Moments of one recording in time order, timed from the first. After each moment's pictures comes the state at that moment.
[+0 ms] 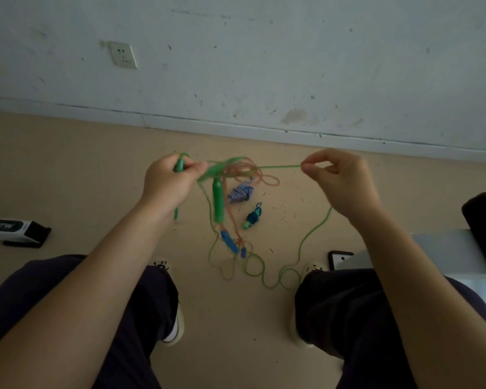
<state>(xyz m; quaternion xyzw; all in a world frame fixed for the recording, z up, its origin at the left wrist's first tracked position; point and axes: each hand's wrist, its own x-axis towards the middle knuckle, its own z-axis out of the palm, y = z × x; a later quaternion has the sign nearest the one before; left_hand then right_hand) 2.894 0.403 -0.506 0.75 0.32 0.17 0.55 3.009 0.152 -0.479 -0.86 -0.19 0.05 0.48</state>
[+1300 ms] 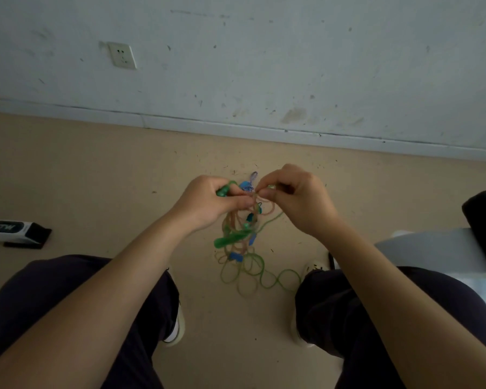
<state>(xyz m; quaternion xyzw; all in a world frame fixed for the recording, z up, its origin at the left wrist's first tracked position) 2.897 0.371 -0.519 0.83 0.13 0.02 0.54 2.978 0.187 -0.498 -0.83 -0.36 0.05 0.42</state>
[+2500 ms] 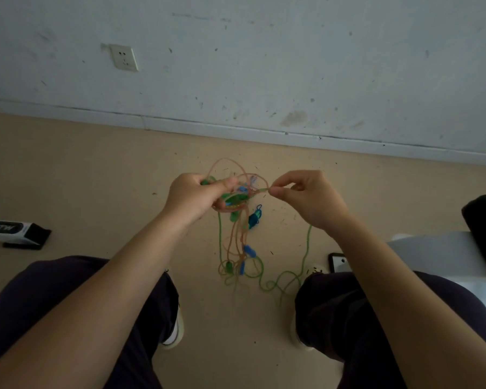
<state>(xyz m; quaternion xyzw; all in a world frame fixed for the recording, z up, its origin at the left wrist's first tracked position) 2.899 0.380 -0.520 0.76 0.31 0.07 0.57 2.994 0.179 -0.496 -0.87 -0.23 0.15 0.41</state>
